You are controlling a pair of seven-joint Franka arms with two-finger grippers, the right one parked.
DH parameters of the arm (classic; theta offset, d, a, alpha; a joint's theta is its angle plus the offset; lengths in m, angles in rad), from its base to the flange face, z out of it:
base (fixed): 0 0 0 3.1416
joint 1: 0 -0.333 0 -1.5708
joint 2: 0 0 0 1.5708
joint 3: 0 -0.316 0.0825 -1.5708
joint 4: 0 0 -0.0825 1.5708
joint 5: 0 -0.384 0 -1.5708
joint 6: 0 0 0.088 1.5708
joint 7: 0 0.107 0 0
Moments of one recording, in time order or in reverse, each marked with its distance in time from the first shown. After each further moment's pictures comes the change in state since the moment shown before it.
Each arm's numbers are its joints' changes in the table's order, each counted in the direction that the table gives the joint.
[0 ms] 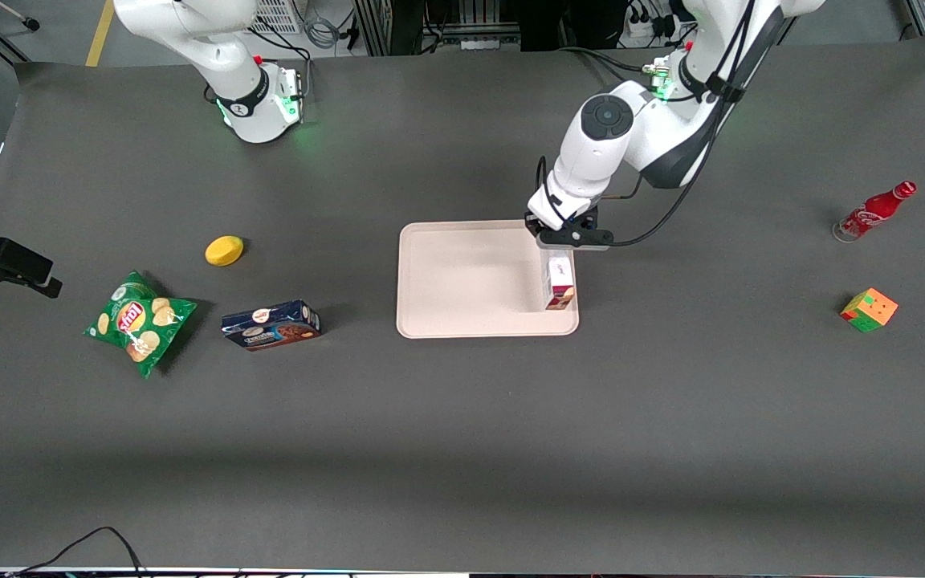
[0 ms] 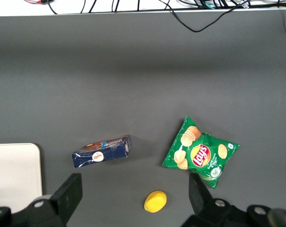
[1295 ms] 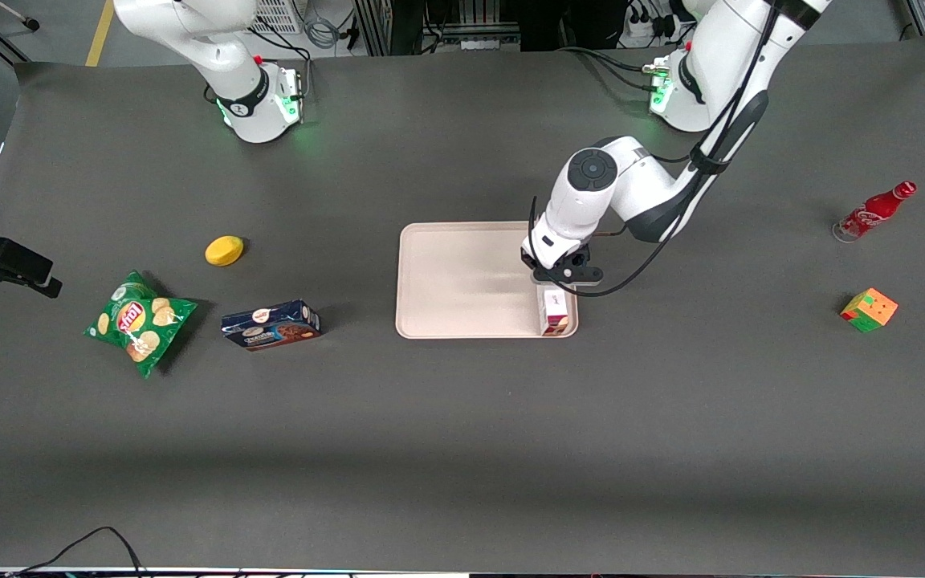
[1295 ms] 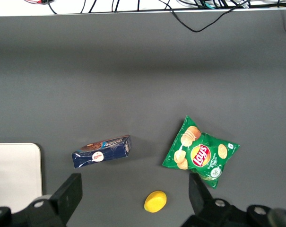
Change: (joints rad) arm -0.008 -0.257 -0.041 0.127 -0.299 0.036 -0.173
